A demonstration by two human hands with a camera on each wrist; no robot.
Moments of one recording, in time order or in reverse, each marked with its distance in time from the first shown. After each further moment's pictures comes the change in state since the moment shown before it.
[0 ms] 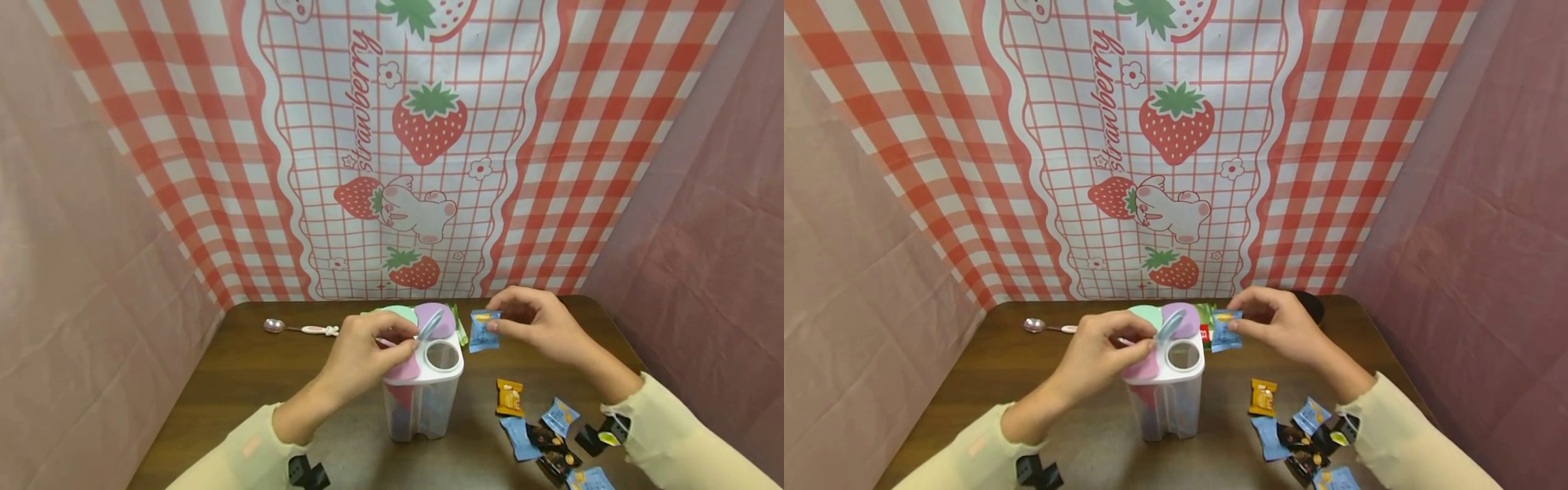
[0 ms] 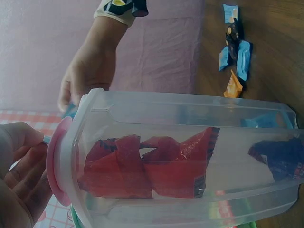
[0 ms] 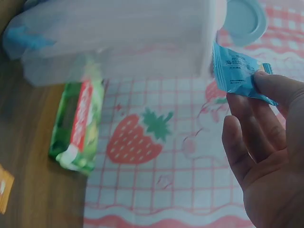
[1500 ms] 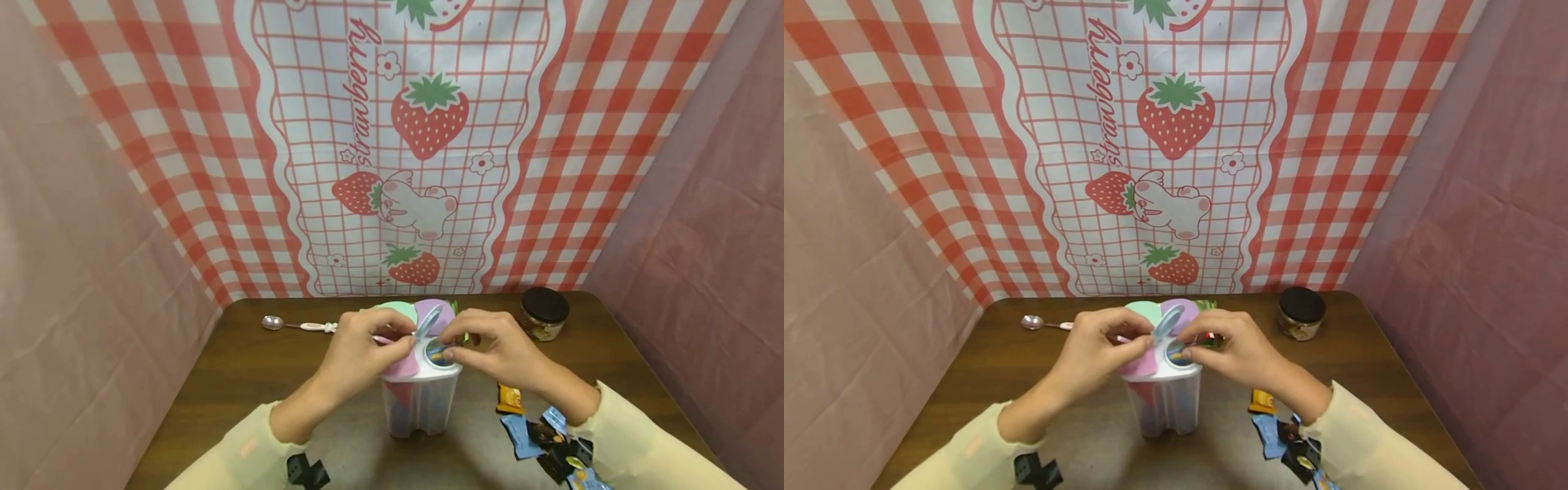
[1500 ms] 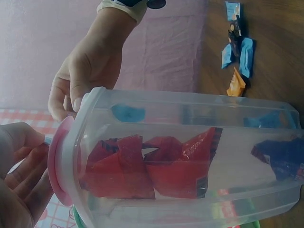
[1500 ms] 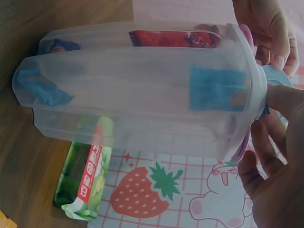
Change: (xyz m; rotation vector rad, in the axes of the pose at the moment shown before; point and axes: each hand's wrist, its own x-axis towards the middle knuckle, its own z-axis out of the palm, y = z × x) left_hand 0.003 -0.003 -0.002 0.000 0.006 0.009; right_hand 0.013 -0.013 0.063 -0.074 -0.045 -0.428
